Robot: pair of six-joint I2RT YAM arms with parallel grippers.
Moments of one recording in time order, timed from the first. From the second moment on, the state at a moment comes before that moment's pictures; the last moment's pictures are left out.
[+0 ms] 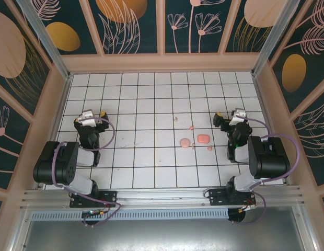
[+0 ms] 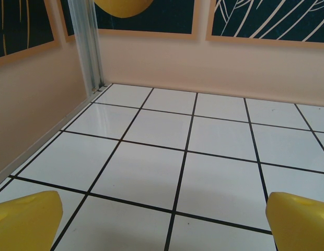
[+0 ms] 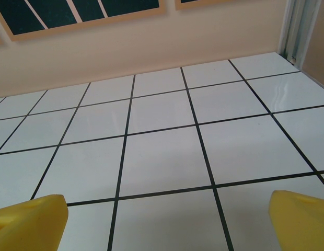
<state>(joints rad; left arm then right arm) -0.04 1.53 0.21 1.19 -0.24 -0.08 -0.05 1.54 0.23 1.13 -0.08 0.12</state>
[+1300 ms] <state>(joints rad) -0.32 1.27 0.63 0.38 -0.09 -0.24 0.13 1.19 0.96 -0.33 -0.01 0.38</state>
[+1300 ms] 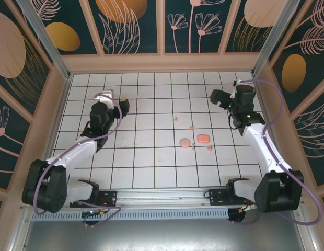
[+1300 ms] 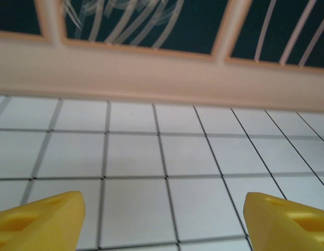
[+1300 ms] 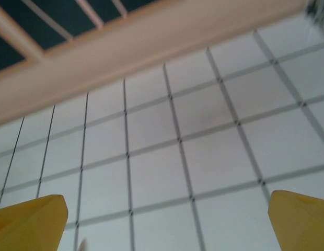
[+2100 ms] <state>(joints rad) -0.37 1.32 0.65 0.12 -0.02 -0.33 0.36 1.55 0.94 -0.78 -0.01 0.43</state>
